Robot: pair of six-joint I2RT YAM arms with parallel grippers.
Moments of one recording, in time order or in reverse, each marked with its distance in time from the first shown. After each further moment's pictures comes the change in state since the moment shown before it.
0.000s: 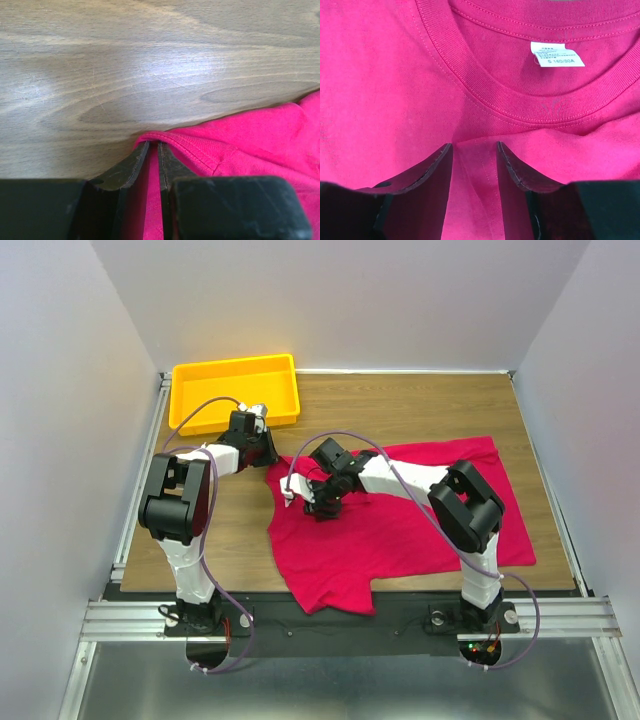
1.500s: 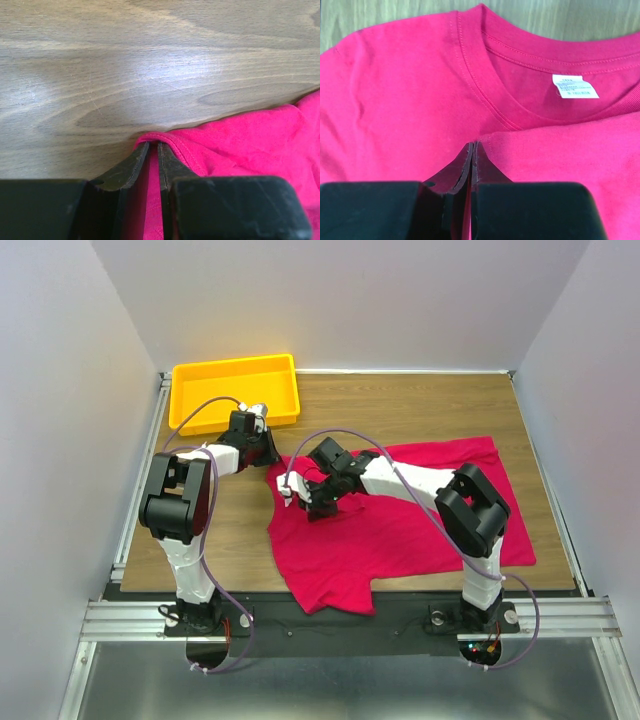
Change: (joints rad) left arm 0.001 0.008 0.000 0.019 0.013 0.000; right arm 0.024 -0.043 -0.002 0.000 -0.101 0.094
